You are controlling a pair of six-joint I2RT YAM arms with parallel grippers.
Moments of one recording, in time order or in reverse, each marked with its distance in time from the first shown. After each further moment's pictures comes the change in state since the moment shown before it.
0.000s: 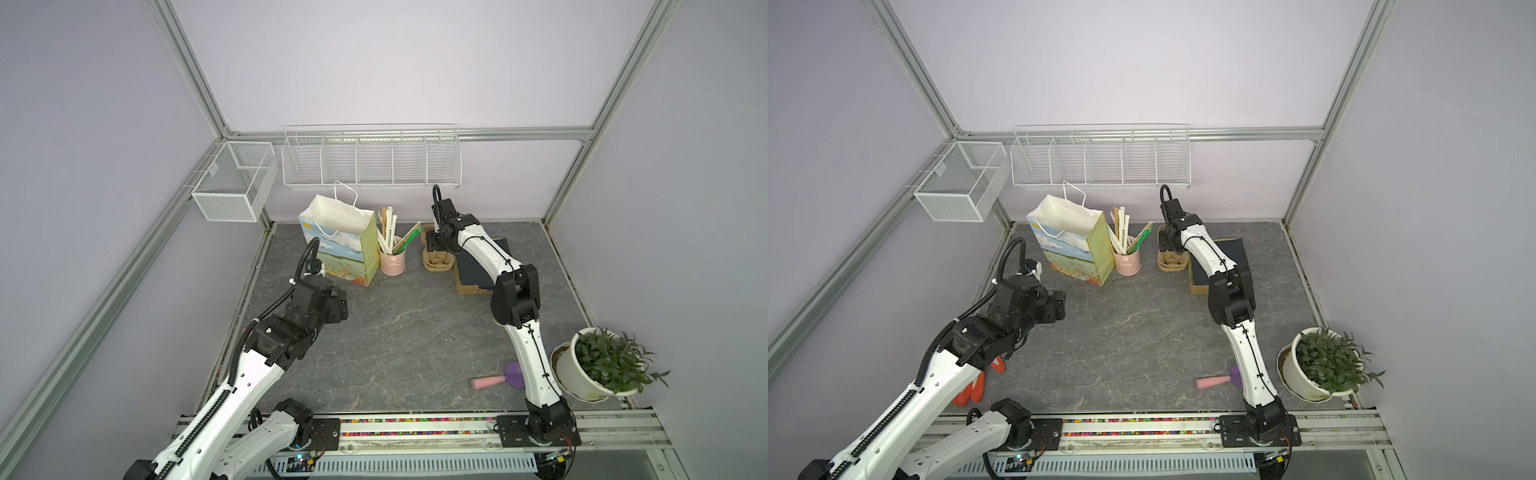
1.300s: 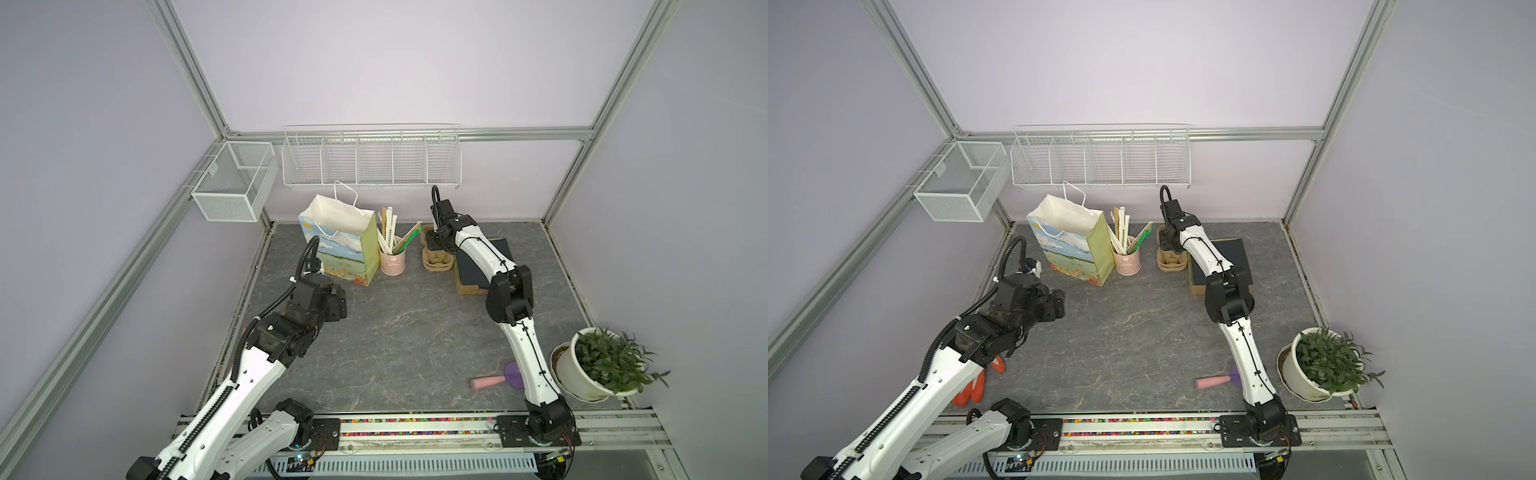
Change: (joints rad) left arm 0.015 0.015 0.000 0.007 -0.006 0.003; right arm -0.010 0.085 0.089 0.001 0.025 -0.029
